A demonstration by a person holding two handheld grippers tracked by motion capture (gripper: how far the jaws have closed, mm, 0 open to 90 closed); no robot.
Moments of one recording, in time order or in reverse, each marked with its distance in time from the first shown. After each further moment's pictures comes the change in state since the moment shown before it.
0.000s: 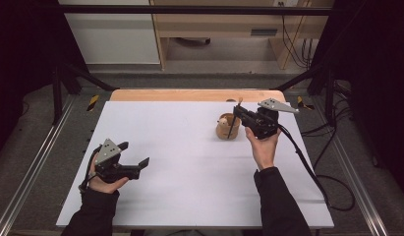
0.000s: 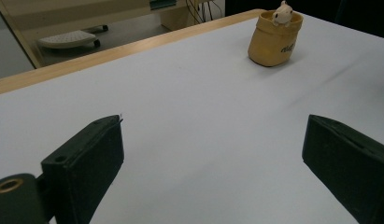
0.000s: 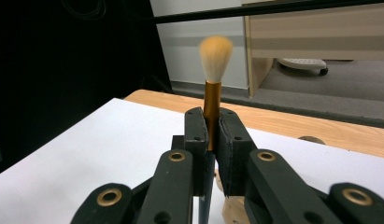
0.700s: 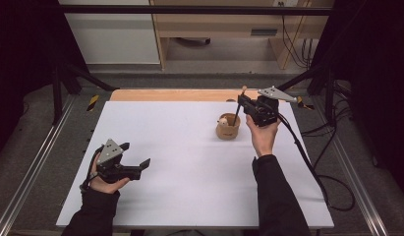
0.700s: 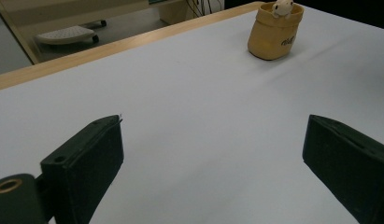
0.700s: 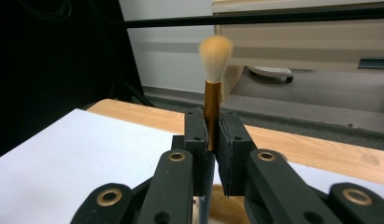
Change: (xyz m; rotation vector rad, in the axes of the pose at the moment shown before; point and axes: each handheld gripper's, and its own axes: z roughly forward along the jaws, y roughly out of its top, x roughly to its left) left arm -0.002 0.000 0.003 0.021 -0.003 0.010; right arm -0.018 0.018 0.020 -0.022 -0.117 -0.034
